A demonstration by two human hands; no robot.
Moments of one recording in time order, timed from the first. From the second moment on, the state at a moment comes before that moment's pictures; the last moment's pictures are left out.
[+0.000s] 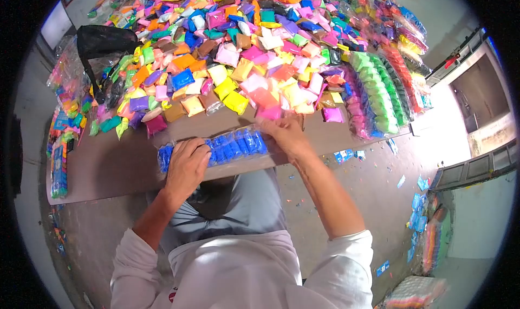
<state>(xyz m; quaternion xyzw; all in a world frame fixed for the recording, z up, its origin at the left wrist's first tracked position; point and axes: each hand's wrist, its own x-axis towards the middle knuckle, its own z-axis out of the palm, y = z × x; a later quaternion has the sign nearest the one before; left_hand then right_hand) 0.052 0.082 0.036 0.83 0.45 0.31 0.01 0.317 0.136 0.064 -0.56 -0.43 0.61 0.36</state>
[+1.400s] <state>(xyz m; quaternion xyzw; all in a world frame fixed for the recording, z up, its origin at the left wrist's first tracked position) 0.058 0.064 0.020 0.79 0.50 0.35 0.02 0.288 0.132 0.036 -0.53 -0.73 0.23 0.36</state>
